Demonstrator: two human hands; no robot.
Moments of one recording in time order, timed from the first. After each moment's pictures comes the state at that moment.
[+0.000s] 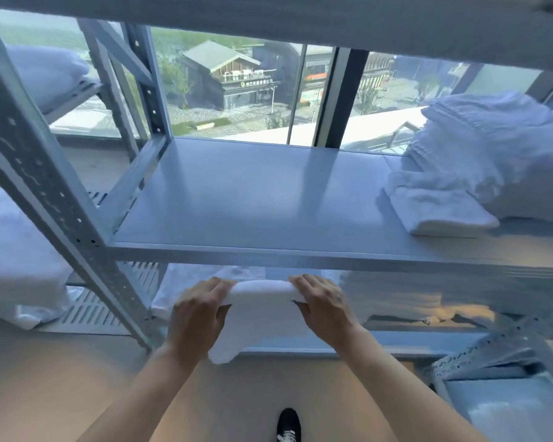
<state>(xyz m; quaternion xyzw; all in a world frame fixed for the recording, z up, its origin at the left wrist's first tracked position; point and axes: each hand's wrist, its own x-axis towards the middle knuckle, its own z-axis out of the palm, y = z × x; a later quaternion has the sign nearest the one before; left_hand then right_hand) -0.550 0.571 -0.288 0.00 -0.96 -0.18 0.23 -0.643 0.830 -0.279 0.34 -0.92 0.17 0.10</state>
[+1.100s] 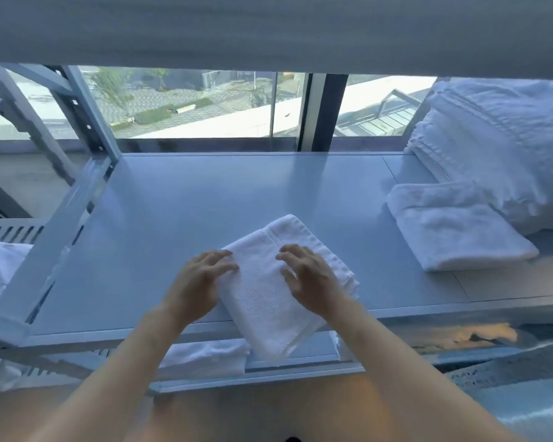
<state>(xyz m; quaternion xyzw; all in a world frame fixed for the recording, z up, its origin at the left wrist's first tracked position) -0.825 0.532 -0.291 -0.11 -0.97 -0.21 0.08 -0.885 0.800 -0.289 0.31 -0.92 0.23 0.06</state>
